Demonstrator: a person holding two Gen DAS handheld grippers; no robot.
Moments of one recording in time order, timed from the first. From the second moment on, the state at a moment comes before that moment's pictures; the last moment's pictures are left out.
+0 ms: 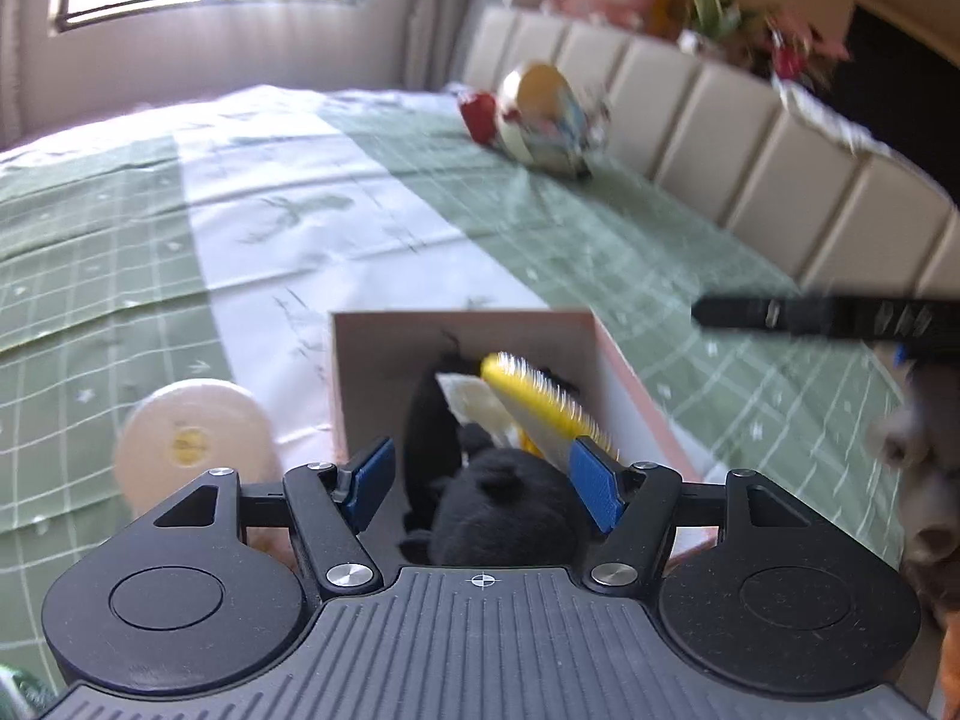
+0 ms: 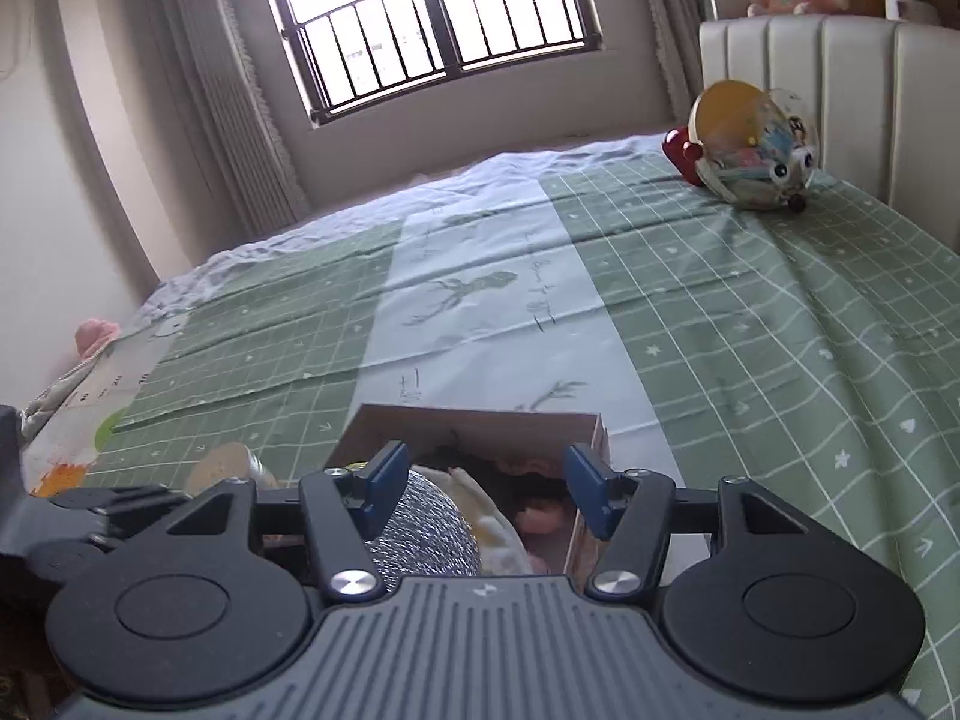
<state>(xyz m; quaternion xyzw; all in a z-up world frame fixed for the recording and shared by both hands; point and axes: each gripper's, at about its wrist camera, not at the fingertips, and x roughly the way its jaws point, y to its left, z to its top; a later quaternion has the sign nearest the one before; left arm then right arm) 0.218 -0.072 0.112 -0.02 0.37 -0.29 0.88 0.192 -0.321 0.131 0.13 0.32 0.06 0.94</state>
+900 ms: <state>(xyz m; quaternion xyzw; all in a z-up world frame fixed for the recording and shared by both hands) 0.078 0.133 0.060 -0.22 0.34 -0.10 0.91 0.150 -0.096 0.078 -0.07 0.33 0.25 0.91</state>
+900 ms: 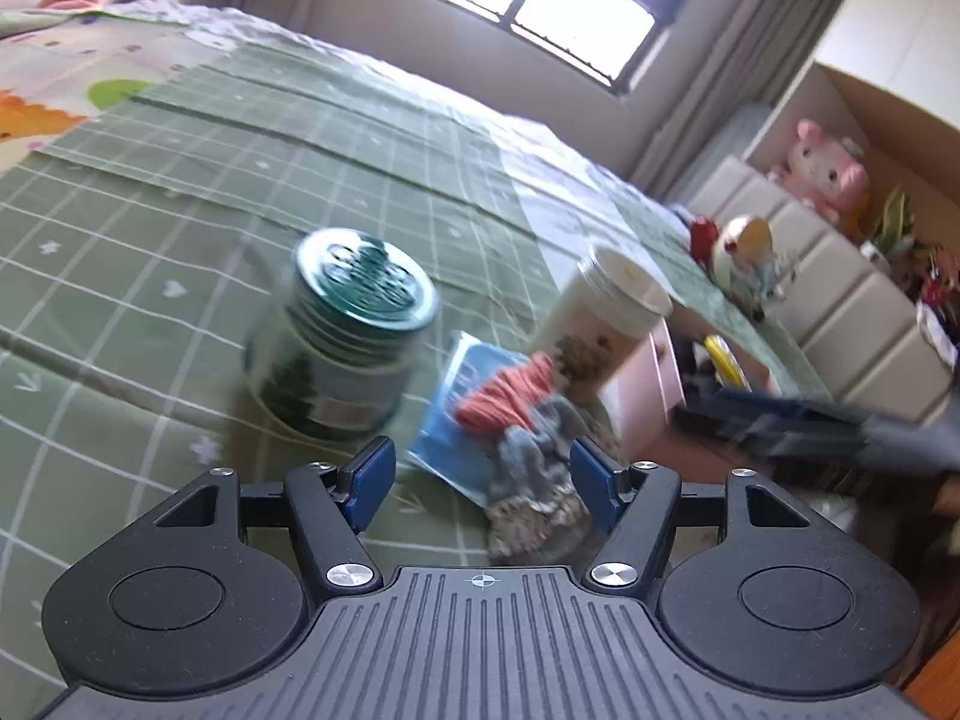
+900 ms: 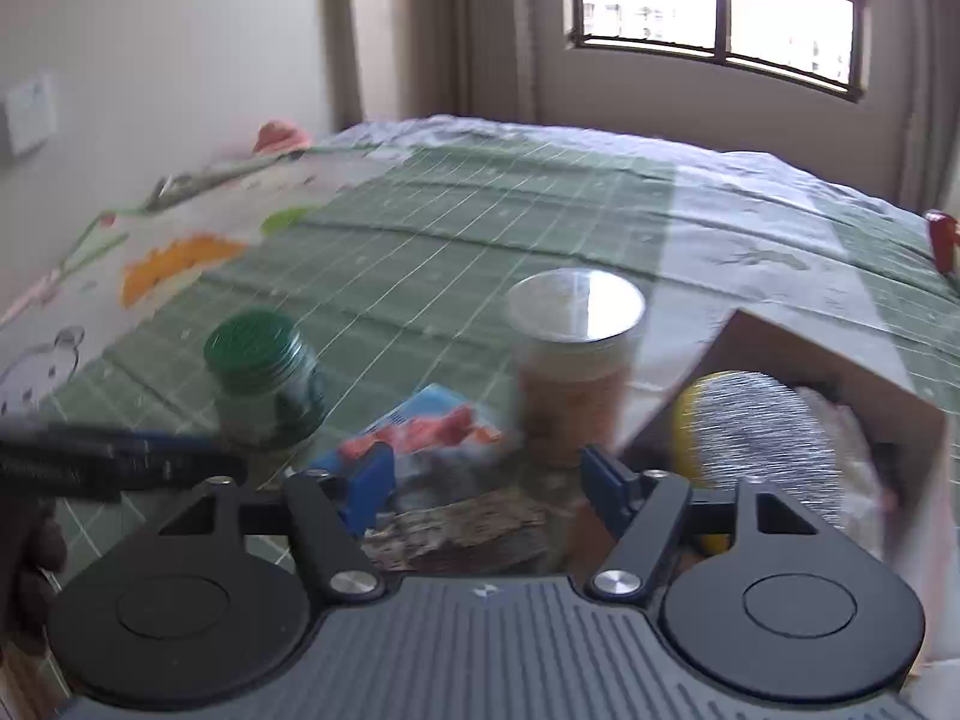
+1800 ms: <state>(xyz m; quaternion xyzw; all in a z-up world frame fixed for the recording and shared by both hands) 0.145 0.043 0.036 -0.01 0.38 -0.12 0.92 0.123 -0.126 0.002 -0.02 0.36 0.21 0.91</state>
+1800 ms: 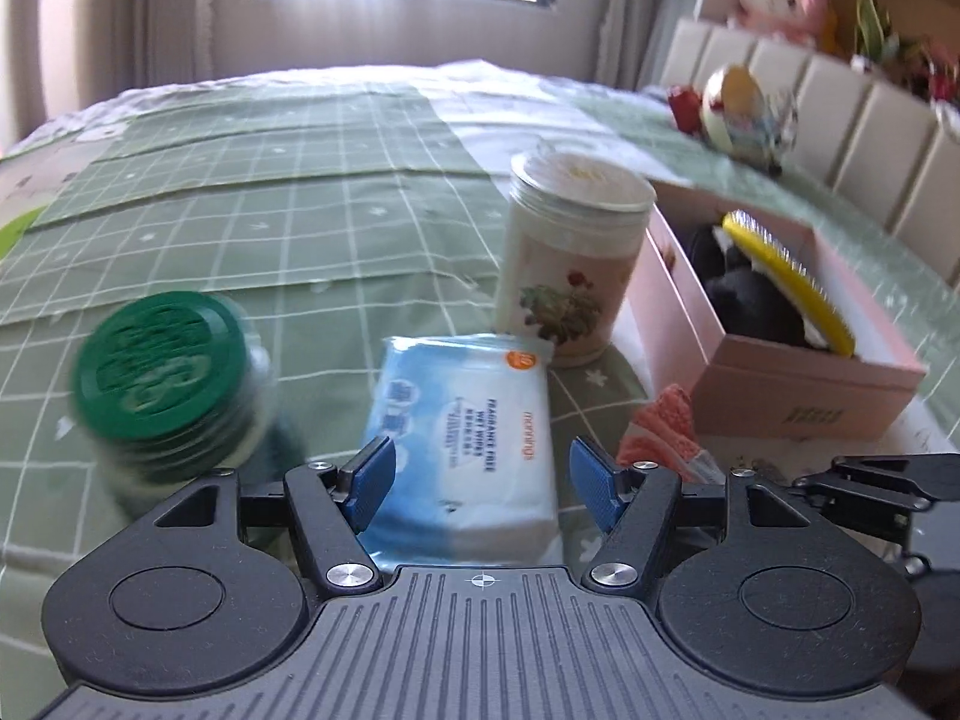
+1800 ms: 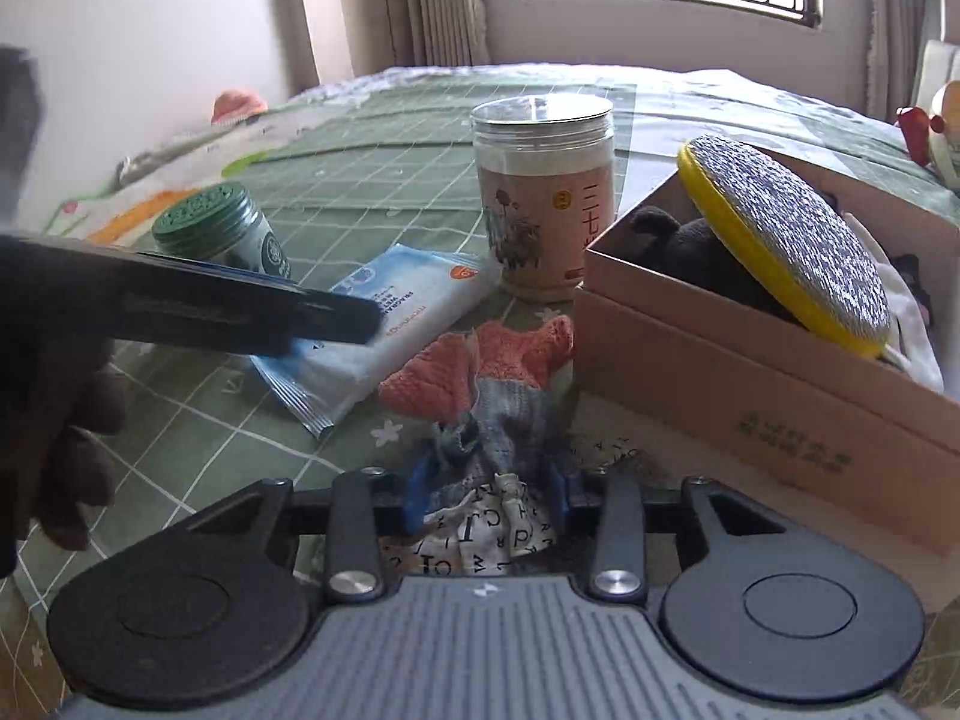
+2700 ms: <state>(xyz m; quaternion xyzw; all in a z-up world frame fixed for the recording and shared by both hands) 0.165 0.023 0.028 0.08 0.39 -0.14 0.90 0.115 -0.114 -0.004 -0.04 0.34 0.22 0.91</state>
